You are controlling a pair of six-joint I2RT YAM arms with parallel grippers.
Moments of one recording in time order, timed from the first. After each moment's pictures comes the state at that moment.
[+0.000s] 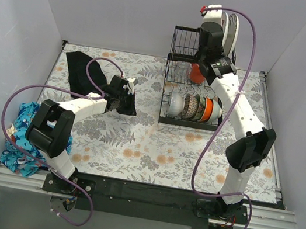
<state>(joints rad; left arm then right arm) -0.40 1.64 1.00 -0.21 0.25 -0.36 0.54 1.89 2.08 -0.32 0.73 -0.22</state>
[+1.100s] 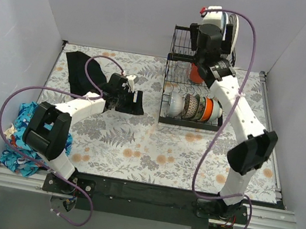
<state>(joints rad) -0.40 1.60 1.00 -0.21 0.27 -0.34 0.56 1.90 2.06 -0.28 0.77 -0.18</state>
